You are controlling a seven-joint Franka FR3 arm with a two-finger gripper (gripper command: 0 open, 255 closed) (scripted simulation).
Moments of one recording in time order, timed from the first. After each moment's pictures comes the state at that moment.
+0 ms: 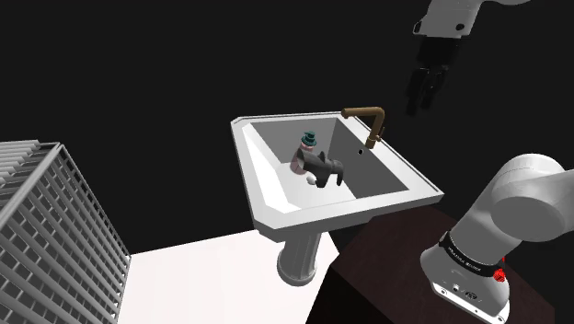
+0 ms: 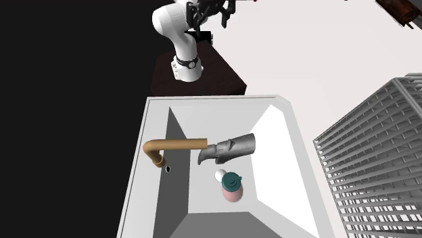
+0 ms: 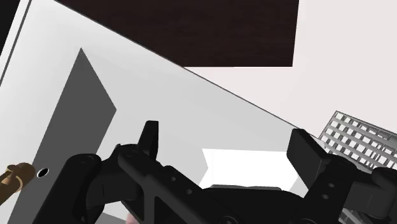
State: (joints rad) arm -0.01 -0.81 -0.03 -2.40 0.04 1.45 0.04
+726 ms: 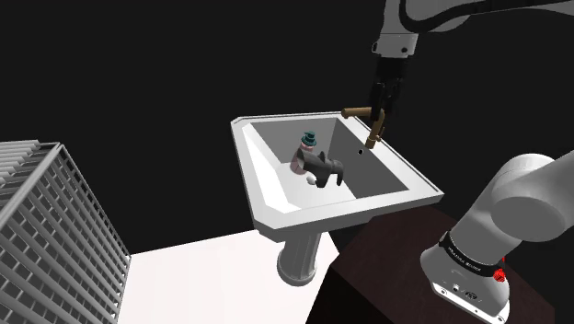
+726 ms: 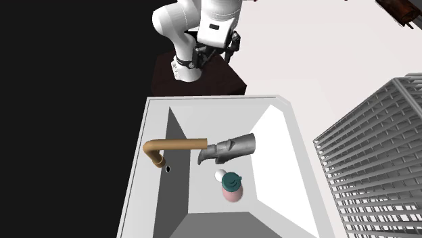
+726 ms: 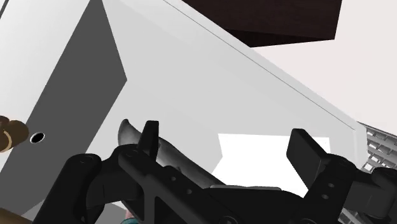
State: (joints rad) arm 0.00 -0.48 -0.09 -2.33 -0.02 1.68 -0.09
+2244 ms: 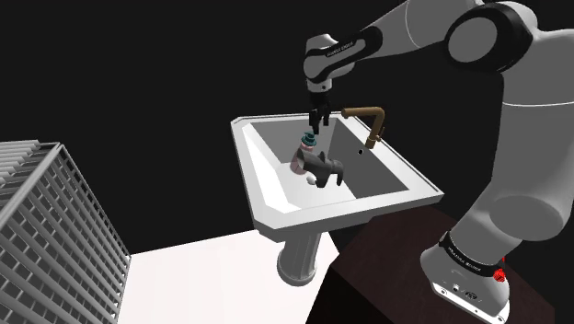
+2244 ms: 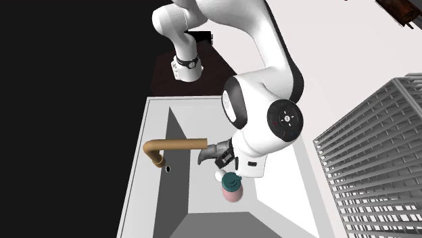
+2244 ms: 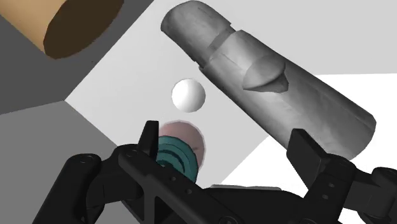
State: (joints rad) arm -0.02 0.44 -0.13 -1.71 -0.04 1.91 -0.34
